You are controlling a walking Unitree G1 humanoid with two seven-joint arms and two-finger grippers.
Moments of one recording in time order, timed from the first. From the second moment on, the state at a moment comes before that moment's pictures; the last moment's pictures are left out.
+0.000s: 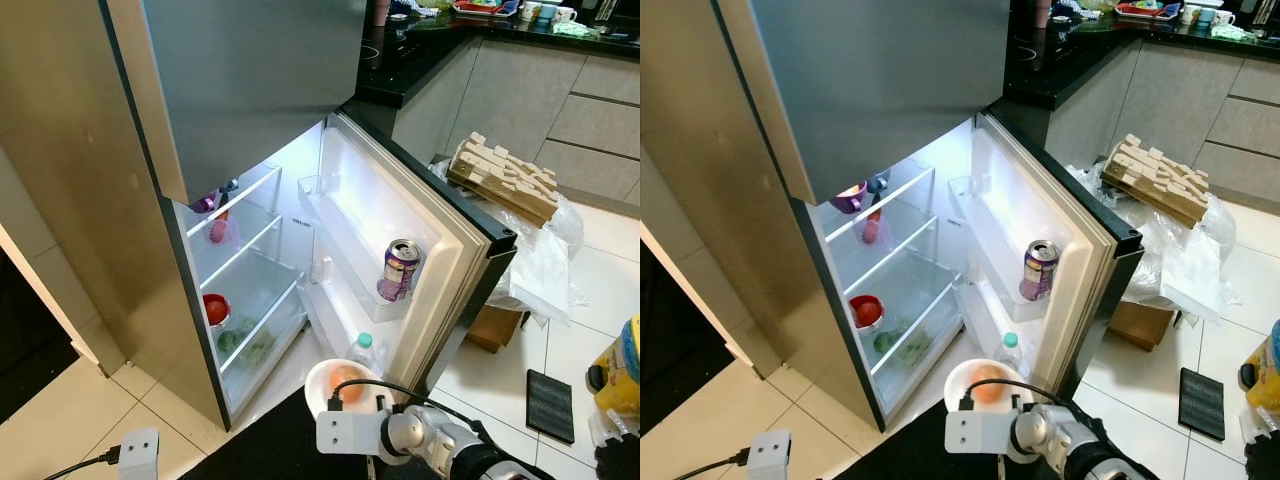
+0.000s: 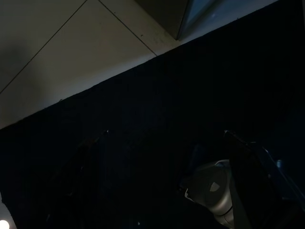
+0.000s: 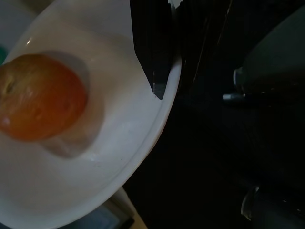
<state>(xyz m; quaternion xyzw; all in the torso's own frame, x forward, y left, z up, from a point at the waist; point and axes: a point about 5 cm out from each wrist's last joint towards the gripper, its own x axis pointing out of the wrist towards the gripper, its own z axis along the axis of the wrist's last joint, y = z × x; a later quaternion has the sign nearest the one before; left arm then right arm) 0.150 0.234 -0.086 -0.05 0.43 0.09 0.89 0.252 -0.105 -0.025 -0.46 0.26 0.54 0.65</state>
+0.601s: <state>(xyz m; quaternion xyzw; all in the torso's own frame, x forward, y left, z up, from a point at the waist) 0.150 0.229 -0.088 -0.05 0.44 0.09 0.89 0.292 -0.107 0.015 -0.52 0.22 0.53 0.63</state>
